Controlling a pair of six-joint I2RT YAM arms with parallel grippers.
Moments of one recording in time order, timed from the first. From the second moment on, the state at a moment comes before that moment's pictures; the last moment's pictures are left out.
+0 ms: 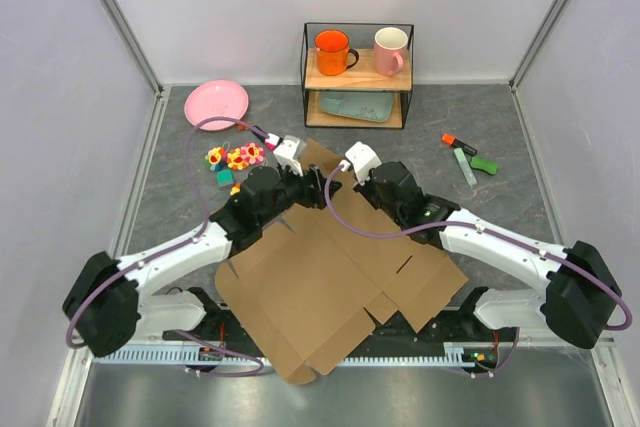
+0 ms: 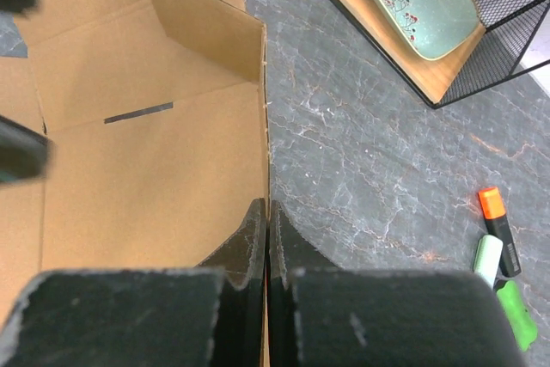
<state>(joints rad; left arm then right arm) -0.76 1.23 0.67 0.37 0.02 -0.41 0.82 1.26 0.82 -0.05 0.34 -0.23</state>
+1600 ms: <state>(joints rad) -0.49 1.32 0.36 0.29 0.06 -0.71 0.79 1.25 0.87 -0.10 0.21 -0.25</state>
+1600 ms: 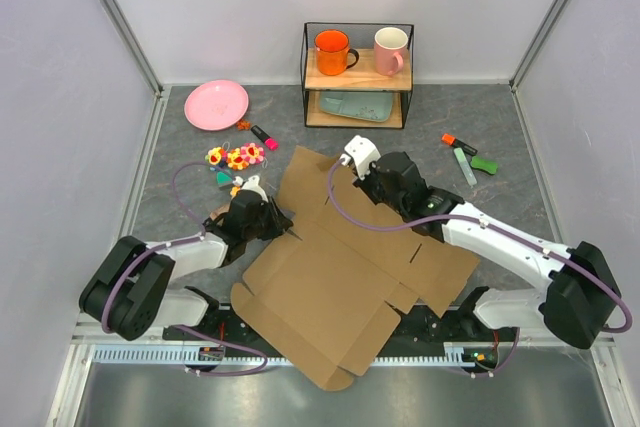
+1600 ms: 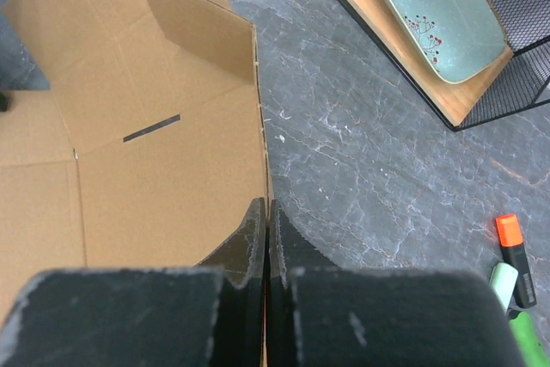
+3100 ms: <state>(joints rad) -0.49 1.45 0.19 0.82 0.39 -0.81 0.50 1.32 1.02 -0.27 -0.22 0.05</state>
